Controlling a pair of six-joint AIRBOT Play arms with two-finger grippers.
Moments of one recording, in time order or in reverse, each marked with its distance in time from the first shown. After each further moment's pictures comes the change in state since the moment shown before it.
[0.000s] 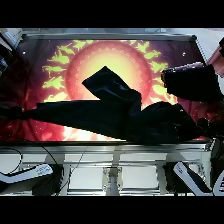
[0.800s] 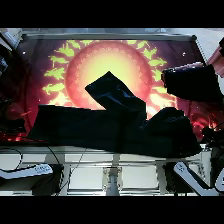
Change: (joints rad) left arm 0.006 -0.070 -0.089 0.263 0.027 -0.077; right arm -0.051 -0.047 -0.031 -0.229 -0.010 0.074
